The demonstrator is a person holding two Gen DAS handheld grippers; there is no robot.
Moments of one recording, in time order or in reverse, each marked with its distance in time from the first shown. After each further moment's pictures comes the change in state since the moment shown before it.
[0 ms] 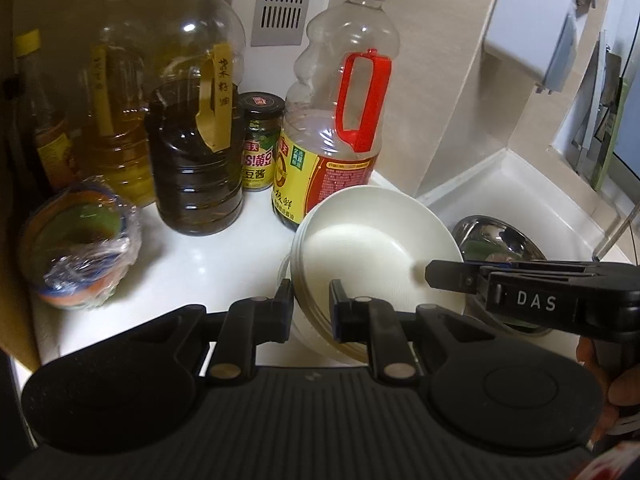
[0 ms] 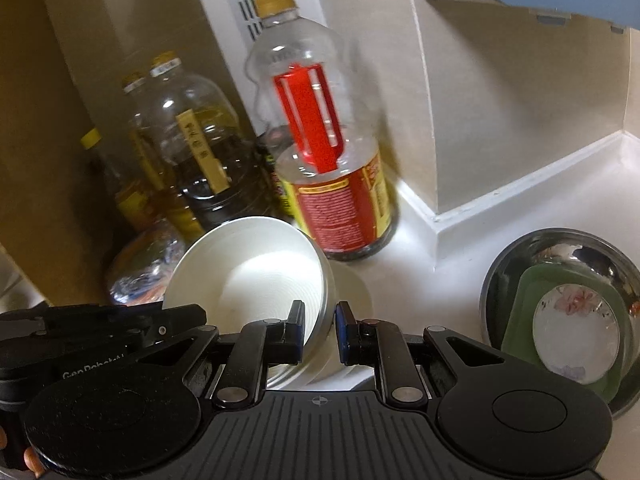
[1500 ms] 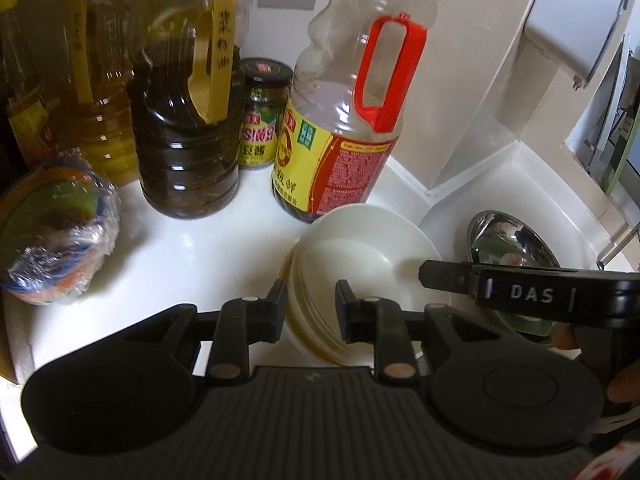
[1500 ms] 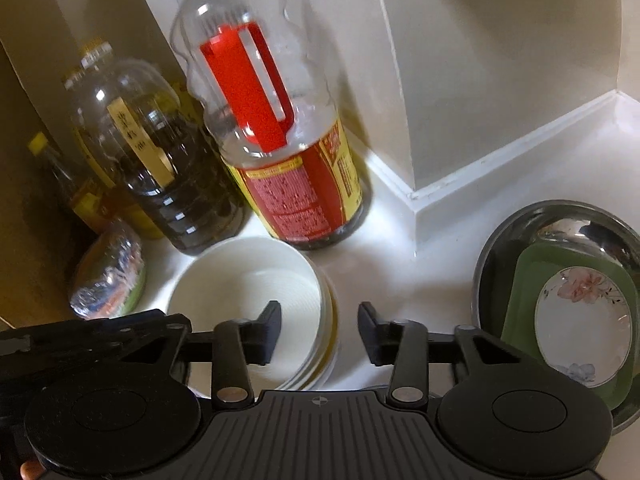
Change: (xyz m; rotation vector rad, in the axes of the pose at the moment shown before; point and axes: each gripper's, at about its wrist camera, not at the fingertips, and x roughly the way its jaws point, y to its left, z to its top) left arm 0.035 0.012 0.009 -0.043 0.065 -0.018; right arm 0.036 -0.022 0.014 0.081 0.075 -0.040
